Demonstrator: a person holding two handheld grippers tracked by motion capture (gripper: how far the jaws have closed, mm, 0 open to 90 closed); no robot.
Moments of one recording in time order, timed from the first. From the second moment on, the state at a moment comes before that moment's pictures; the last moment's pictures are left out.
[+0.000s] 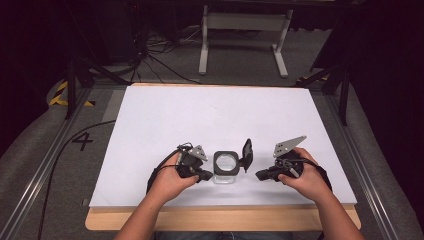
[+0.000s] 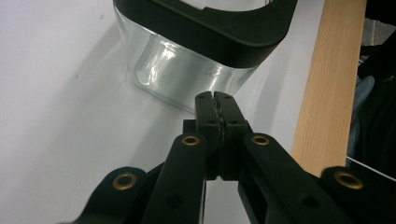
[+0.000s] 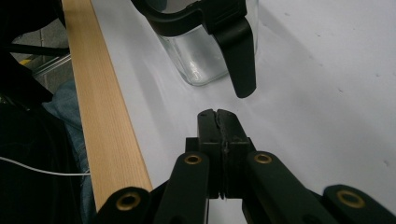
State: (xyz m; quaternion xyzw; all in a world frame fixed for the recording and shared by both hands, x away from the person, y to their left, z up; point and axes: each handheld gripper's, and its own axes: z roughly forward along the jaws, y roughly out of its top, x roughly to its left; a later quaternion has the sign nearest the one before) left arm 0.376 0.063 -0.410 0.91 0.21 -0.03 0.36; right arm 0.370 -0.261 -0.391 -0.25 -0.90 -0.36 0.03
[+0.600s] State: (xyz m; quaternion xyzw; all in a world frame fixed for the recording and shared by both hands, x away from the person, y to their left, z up) left arm 0.376 0.034 -0.414 0.92 0.16 -0.07 0.34; right arm 0.361 -0.267 -0.398 -0.25 -0.90 -0.35 0.03
